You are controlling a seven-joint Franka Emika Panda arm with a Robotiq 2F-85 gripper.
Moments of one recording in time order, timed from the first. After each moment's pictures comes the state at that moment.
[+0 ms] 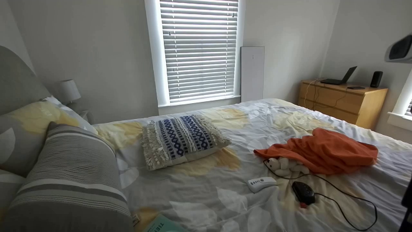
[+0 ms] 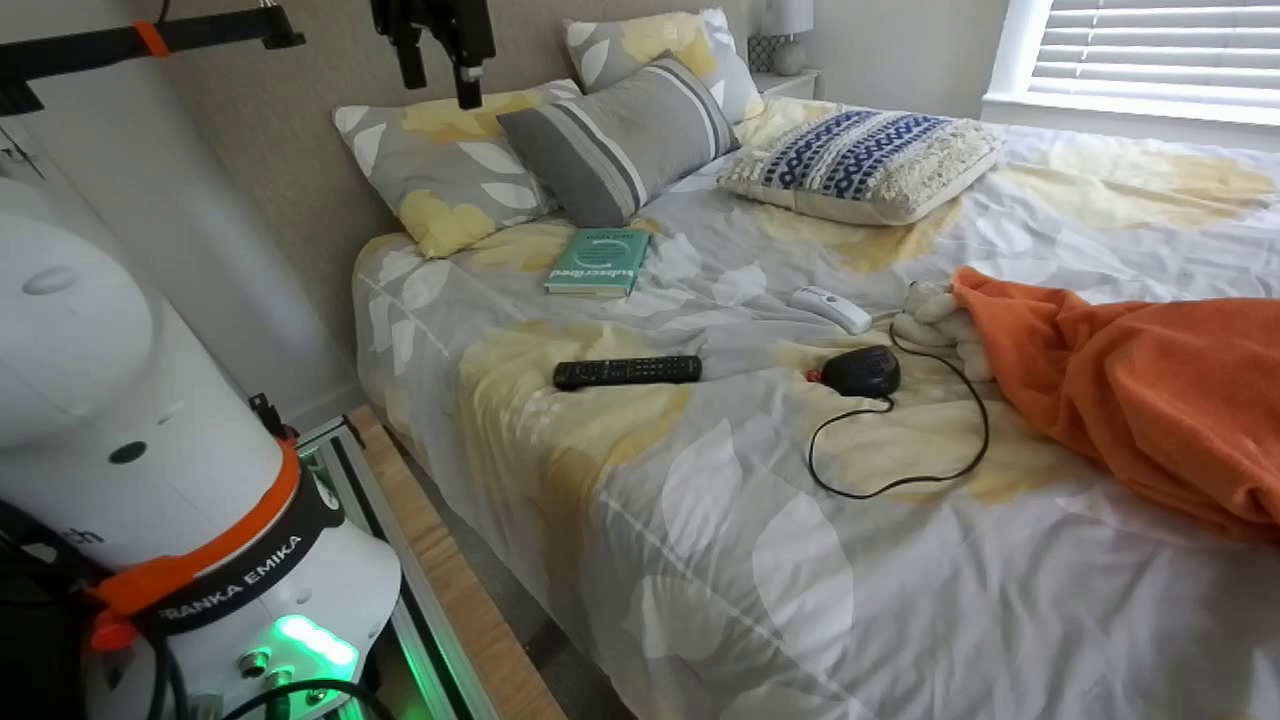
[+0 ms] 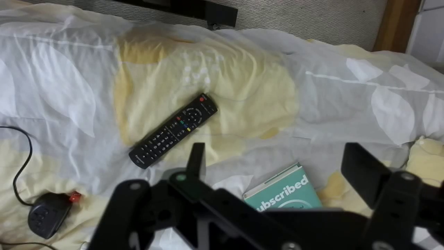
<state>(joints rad) 0.22 -0.59 0.16 -2.49 0.25 1.84 0.08</state>
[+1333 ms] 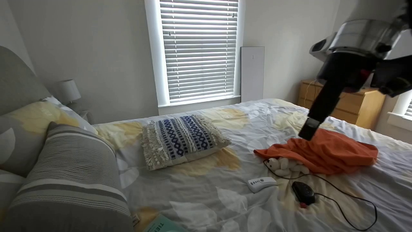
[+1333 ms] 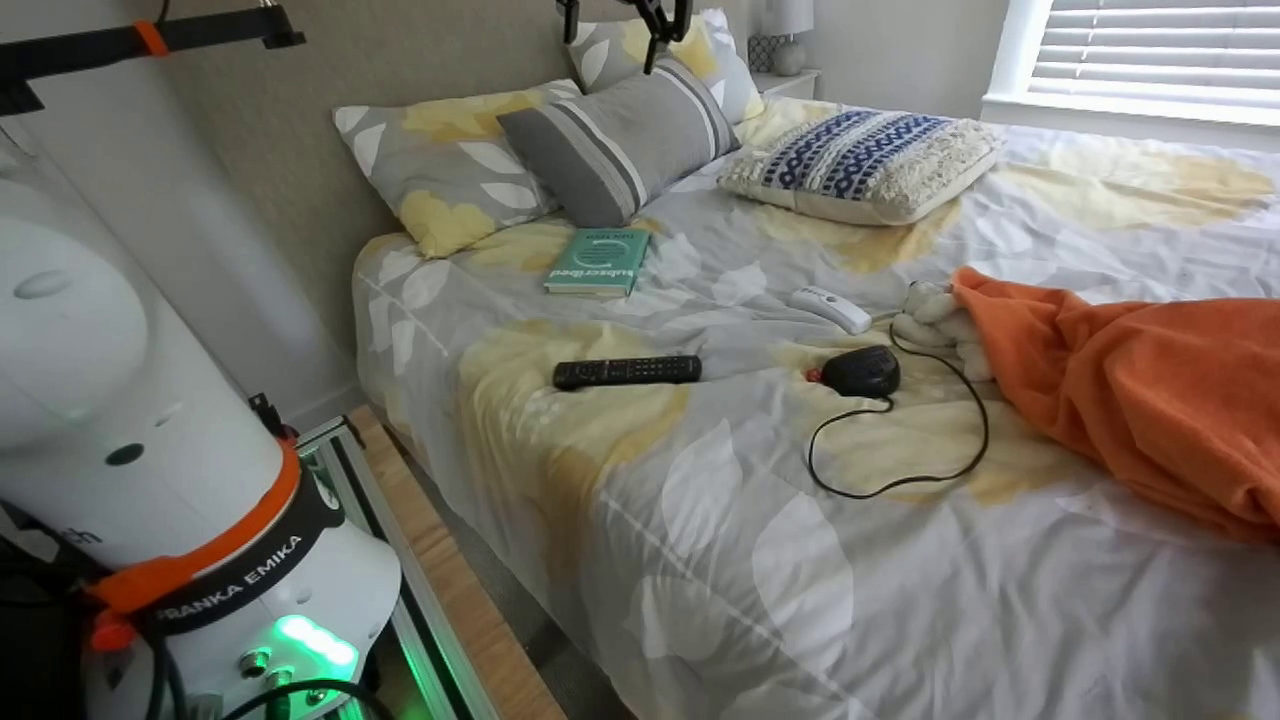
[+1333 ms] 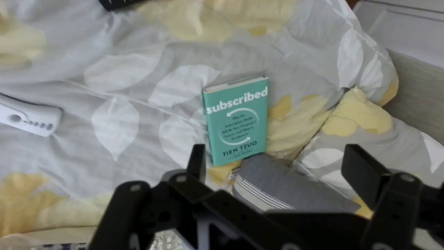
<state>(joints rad) 0.20 -0.15 -0.10 -2.15 0.49 1.97 -0.70</state>
